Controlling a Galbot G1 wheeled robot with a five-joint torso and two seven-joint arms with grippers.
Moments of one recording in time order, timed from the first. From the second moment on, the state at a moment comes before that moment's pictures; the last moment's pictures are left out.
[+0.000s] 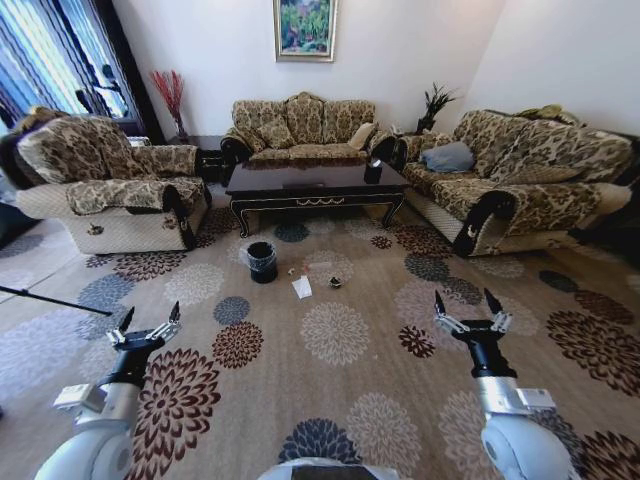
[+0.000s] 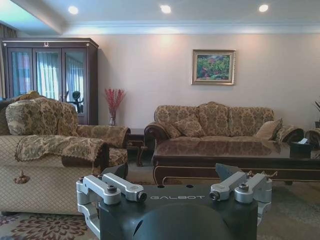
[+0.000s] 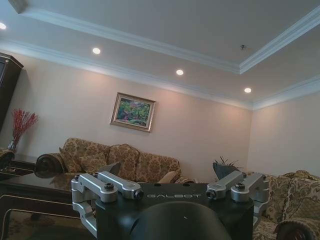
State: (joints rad) left arm 1.75 -1.36 -0.97 -2.31 -0.46 0.07 0.03; right arm -1.76 1.16 0.81 2.20 0.28 0.31 0.12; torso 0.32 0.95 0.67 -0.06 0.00
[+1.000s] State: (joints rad) left arm 1.72 -1.36 -0.95 -2.26 -0.45 0.06 0.03; right arm -1.74 1.16 0.81 2.17 0.28 0.31 0.13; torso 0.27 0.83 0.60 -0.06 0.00
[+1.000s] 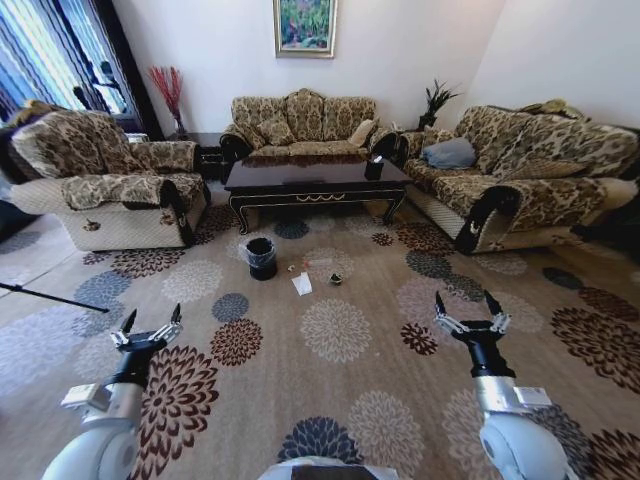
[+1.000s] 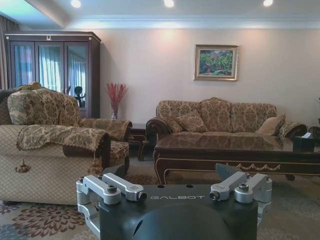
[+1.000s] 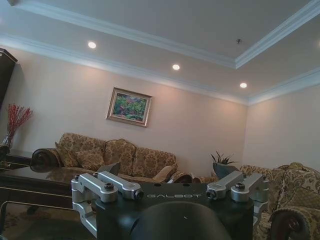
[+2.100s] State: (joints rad) left arm 1.70 -1.36 -0.93 -2.22 -0.44 0.05 0.04; right arm -1.73 1.17 0.80 2.14 0.28 0.34 0.13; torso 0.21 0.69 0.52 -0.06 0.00
